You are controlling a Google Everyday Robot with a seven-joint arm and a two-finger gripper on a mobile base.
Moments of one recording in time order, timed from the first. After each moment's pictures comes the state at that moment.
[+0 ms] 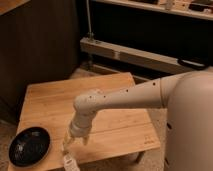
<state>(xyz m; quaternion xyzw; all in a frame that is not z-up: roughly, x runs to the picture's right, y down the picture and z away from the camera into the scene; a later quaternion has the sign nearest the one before) -0.155 0.257 0.682 -0.49 0.13 0.53 0.68</state>
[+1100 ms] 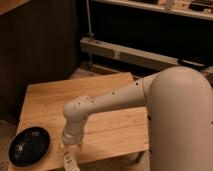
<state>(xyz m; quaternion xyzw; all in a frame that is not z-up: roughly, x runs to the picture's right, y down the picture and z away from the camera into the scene) -0.184 0.295 0.682 -0.51 0.16 0.50 0.69</state>
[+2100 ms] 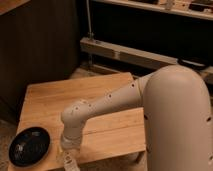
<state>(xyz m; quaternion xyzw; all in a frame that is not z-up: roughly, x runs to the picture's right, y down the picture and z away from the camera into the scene) -0.187 0.313 0.681 -0.50 0.16 0.50 0.69</state>
